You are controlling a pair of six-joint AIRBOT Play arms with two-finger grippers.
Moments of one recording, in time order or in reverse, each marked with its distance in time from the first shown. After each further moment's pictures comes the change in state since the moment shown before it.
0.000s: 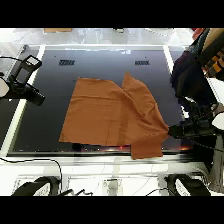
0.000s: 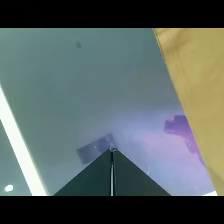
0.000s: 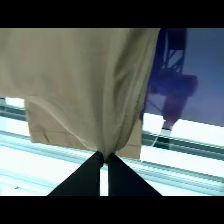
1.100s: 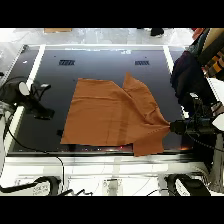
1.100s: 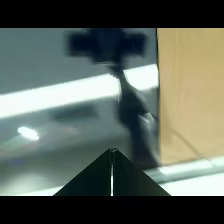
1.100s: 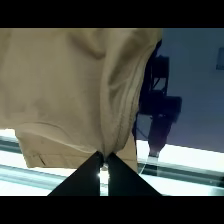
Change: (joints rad) left arm 0.156 -0.313 -0.101 -0.183 -0.277 -0.215; right arm 0.000 0.008 0.000 -0.029 -0.120 0.003
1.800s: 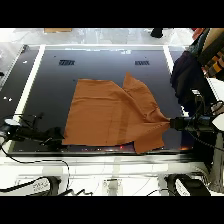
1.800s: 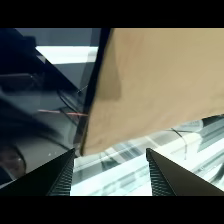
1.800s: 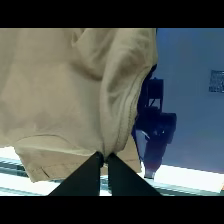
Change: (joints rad) left arm 0.330 0.039 -0.521 -0.513 0.109 0.237; right arm 0.000 0.000 0.000 -0.001 -0.081 -0.006
